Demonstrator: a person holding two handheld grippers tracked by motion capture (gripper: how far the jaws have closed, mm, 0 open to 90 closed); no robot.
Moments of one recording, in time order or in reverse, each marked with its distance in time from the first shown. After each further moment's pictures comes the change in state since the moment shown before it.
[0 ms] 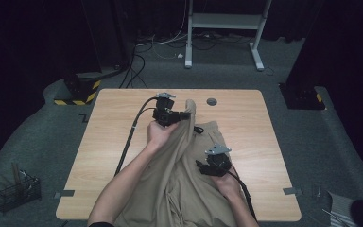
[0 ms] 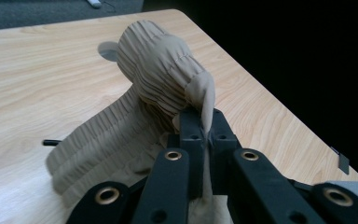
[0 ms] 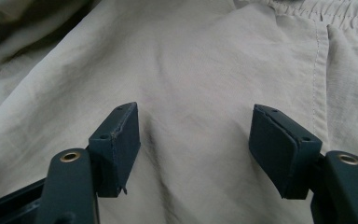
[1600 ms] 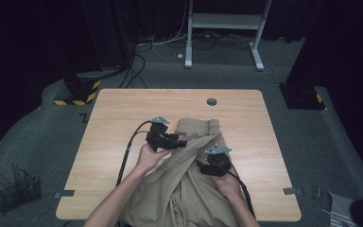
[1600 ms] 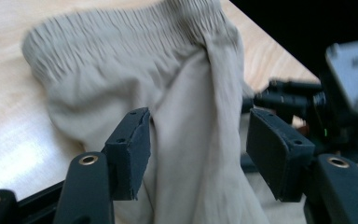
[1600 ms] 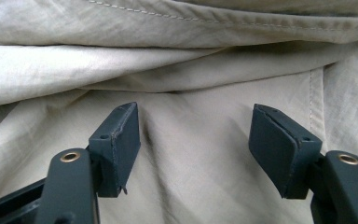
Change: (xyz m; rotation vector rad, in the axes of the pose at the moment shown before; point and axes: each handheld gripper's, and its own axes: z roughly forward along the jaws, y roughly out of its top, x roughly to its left) left arm 0.003 -0.086 -0.012 0.104 -0.087 0.041; right arm -0.001 0.000 0.000 0.001 -0.006 0.014
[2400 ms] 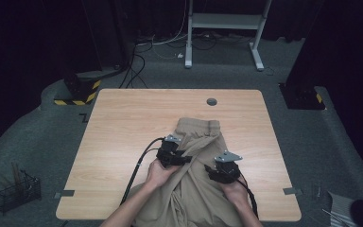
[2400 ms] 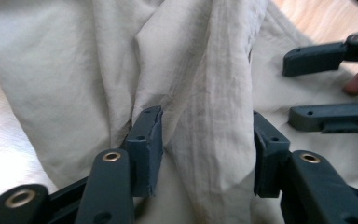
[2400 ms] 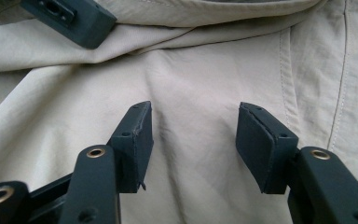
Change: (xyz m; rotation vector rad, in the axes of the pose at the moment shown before) left arm -0.013 -0.040 0.049 0.086 0.156 0.027; right arm -0.003 -0.024 -0.026 -0.012 -0.017 0.035
